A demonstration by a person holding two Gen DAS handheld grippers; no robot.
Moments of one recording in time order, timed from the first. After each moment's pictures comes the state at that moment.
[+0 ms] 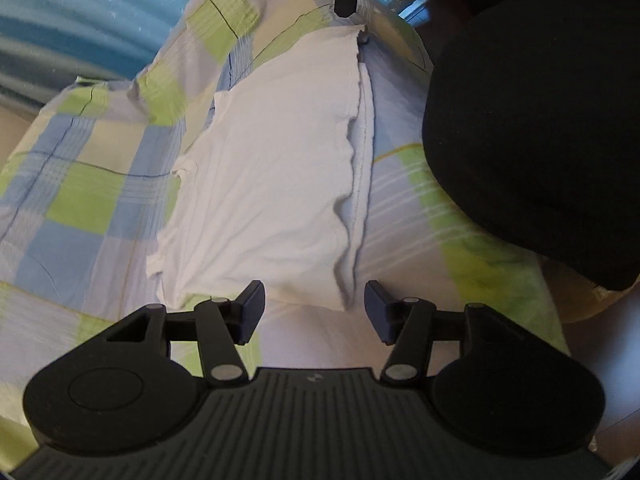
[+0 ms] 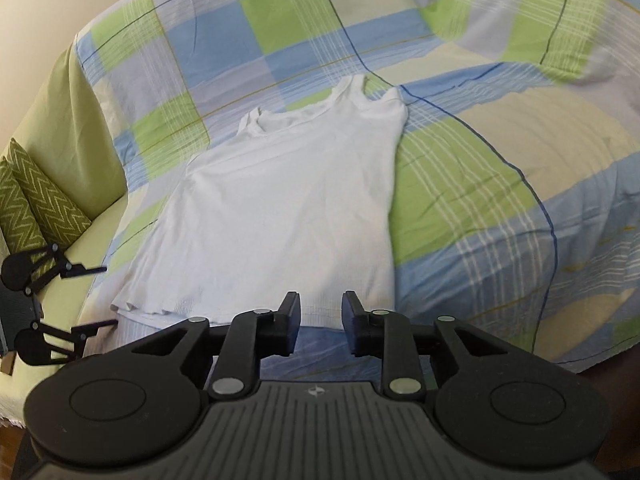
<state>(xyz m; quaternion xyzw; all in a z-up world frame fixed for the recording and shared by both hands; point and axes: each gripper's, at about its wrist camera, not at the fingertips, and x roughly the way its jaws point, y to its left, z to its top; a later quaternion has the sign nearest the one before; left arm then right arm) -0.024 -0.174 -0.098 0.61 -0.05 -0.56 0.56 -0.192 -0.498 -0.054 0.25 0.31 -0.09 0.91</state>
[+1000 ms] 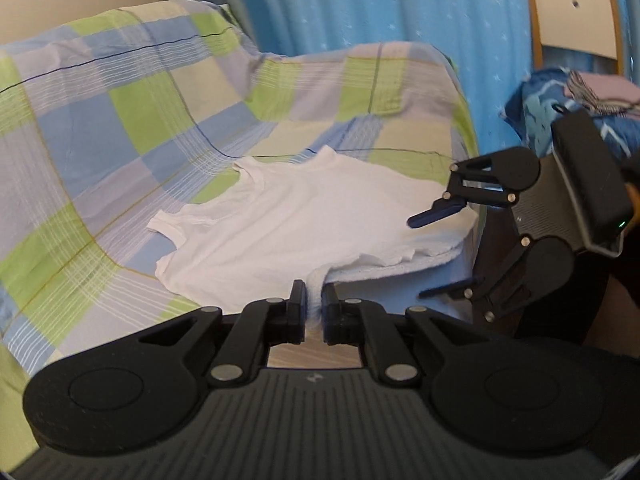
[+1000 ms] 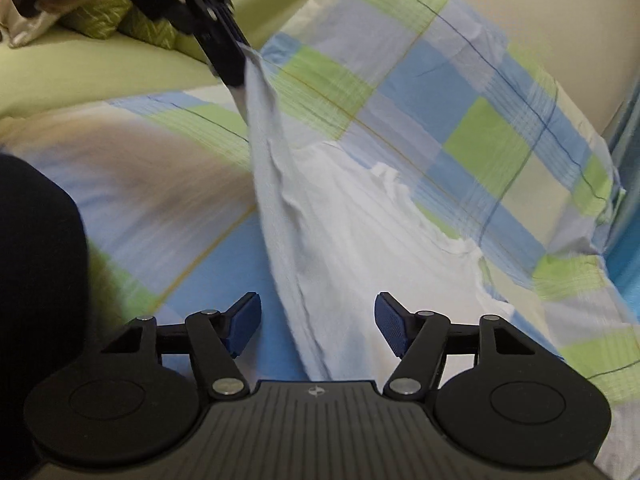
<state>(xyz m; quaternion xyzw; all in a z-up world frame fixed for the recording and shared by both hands) 0.035 -0.190 0.005 0.29 0.15 -0.61 0.72 -0.123 -0.341 -0.075 -0.25 0.28 -0.07 0.92</state>
